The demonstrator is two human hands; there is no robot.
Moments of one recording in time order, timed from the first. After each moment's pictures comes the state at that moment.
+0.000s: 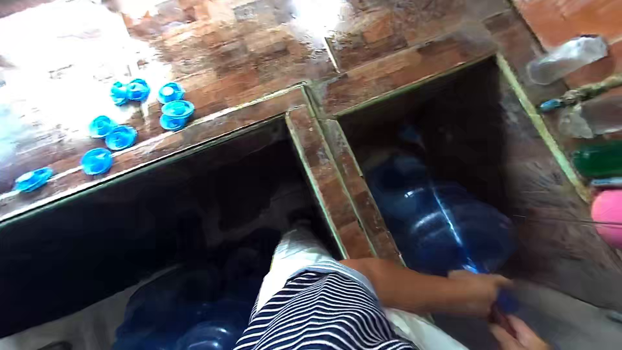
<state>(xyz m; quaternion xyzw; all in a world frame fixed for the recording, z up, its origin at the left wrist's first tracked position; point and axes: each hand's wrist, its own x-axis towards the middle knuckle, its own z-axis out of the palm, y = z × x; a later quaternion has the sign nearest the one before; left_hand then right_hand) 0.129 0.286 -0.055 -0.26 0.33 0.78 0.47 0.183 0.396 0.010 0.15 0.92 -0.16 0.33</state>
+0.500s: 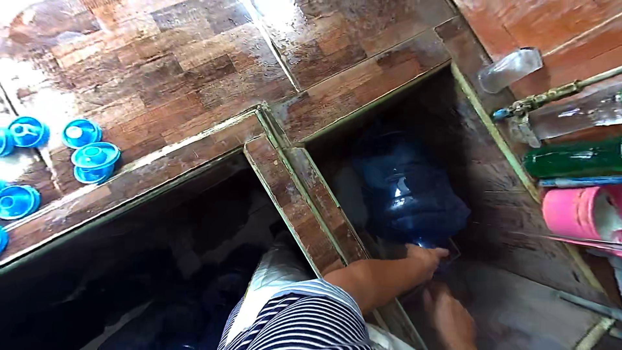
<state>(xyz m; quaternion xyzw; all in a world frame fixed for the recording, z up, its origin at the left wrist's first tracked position) 0.060 0.255 -0.119 -0.37 0.38 0.72 0.44 0.148 0.319 -0.062 0.18 0.92 0.07 0.35</state>
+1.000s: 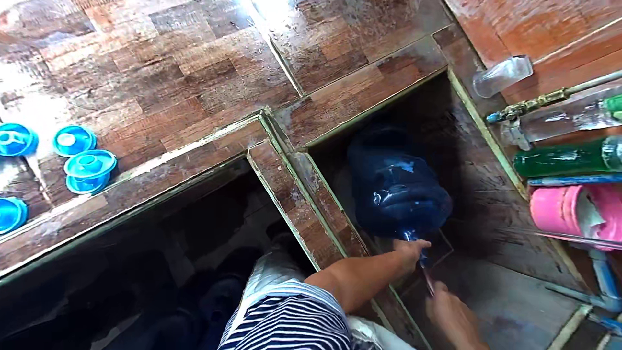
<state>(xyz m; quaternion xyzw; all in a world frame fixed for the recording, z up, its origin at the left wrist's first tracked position) 0.064 0.213 -0.119 -0.38 0.32 0.74 0.45 0.133 0.290 -0.033 0.20 0.88 0.07 0.43</state>
